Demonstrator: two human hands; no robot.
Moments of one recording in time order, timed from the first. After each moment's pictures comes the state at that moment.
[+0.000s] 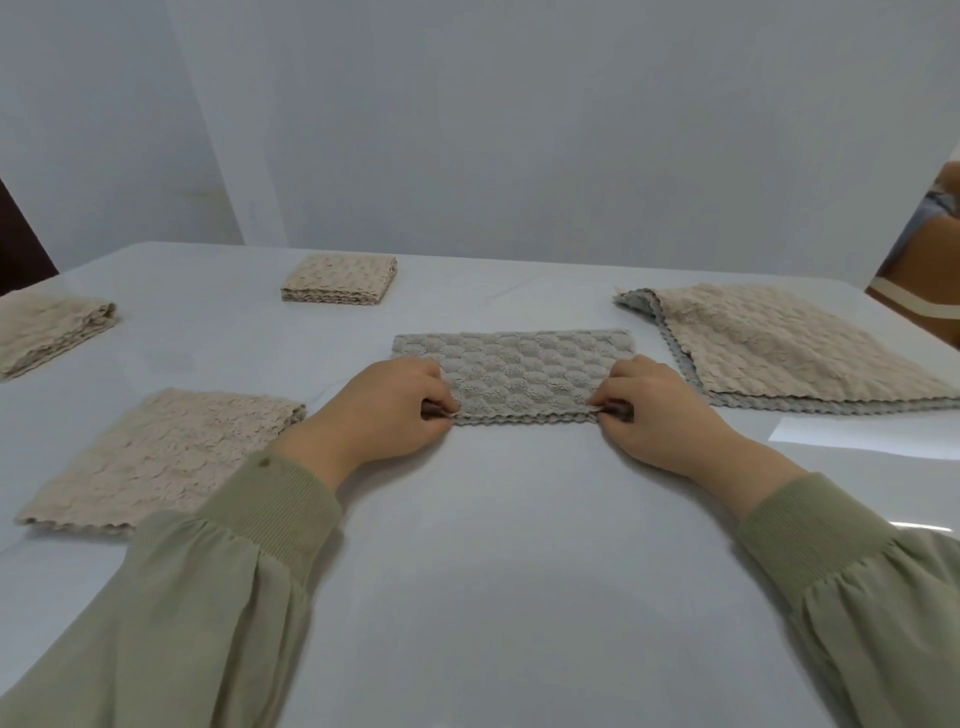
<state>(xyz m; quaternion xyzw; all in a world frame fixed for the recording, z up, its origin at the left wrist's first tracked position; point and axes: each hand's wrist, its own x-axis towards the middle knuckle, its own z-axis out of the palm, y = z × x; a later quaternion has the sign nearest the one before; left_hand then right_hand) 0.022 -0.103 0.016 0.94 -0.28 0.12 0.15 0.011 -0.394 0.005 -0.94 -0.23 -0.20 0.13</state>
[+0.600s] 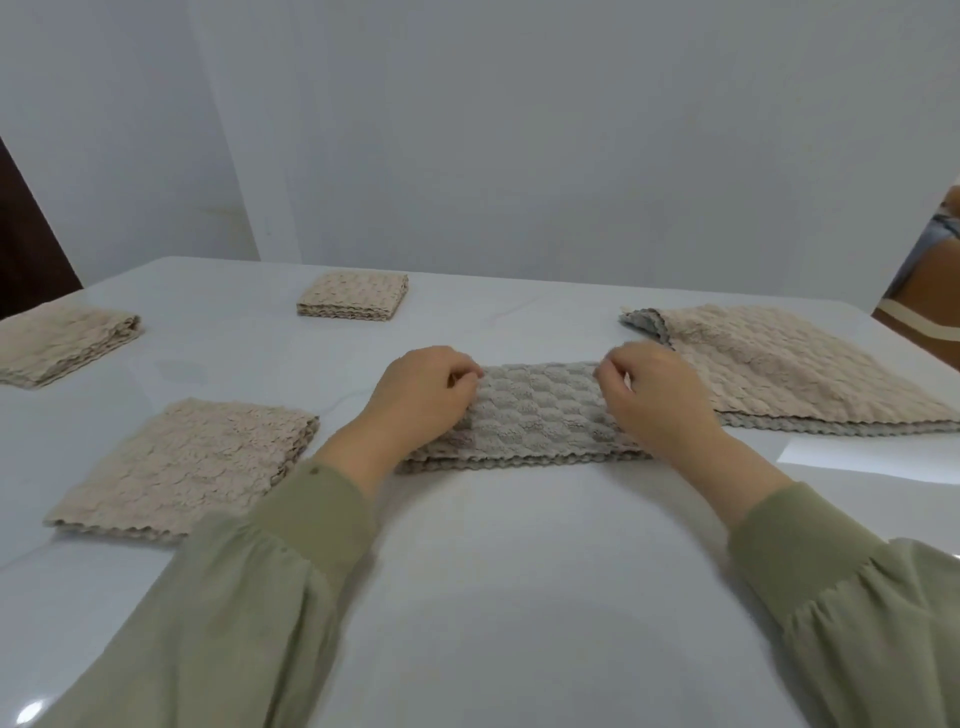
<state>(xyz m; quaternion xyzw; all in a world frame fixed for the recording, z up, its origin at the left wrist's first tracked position) 0.018 -0.132 0.042 0.94 -0.14 0.12 0.29 0.015 -0.367 0.033 -0.93 -0.12 -0.28 0.19</state>
